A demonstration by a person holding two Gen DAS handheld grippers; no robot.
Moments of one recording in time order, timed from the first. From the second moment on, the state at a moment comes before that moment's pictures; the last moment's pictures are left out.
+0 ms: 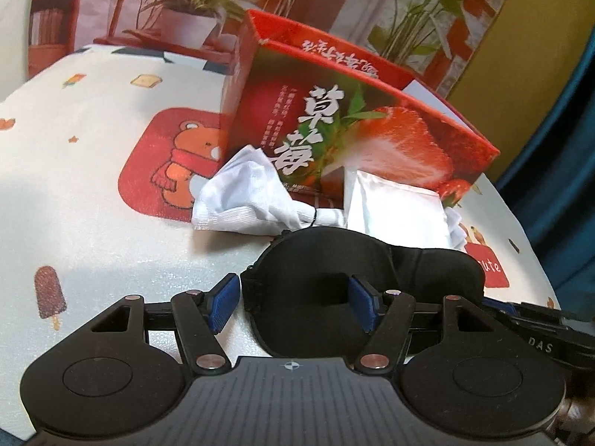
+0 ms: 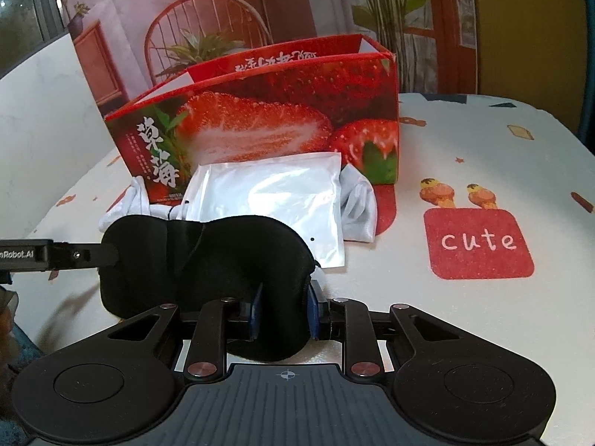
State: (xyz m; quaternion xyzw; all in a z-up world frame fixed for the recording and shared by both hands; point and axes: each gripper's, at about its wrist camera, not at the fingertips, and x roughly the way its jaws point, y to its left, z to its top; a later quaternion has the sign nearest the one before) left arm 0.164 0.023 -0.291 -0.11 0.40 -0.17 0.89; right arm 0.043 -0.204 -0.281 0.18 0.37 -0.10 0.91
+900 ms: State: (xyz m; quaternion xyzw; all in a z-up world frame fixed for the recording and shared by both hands) left arm 0.135 0.019 -0.266 -0.09 0.35 -0.19 0.91; right arm 0.039 -0.203 -0.270 0.18 0.35 -0.09 0.91
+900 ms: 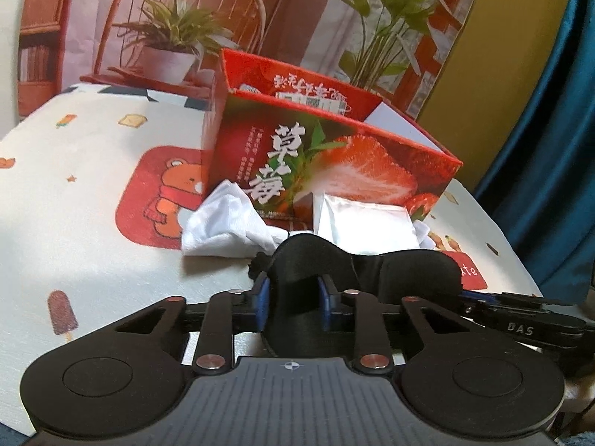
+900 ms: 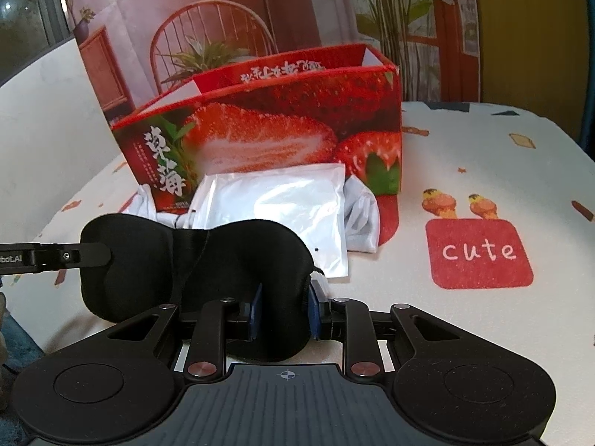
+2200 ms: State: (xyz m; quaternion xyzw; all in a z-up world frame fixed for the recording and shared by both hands) left arm 0.234 -0.041 -0.137 -0.02 0.19 -0.18 0.96; right arm 0.146 -0.269 -0.125 0.13 0.19 -0.07 0.97
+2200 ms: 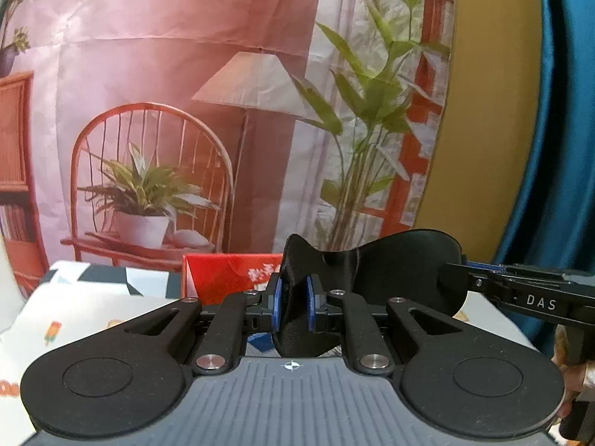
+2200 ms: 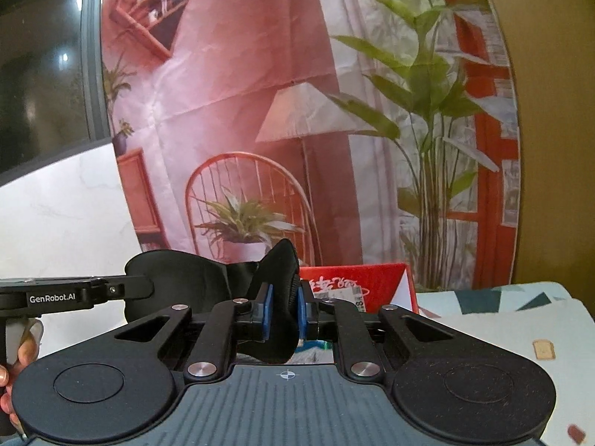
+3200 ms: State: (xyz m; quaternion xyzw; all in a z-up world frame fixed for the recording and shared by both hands) left arm 0.374 -0.053 -0.200 0.02 0.35 -0.14 0.93; right arm 0.269 -0.330 -0.220 0.17 0.35 -0.10 0.92
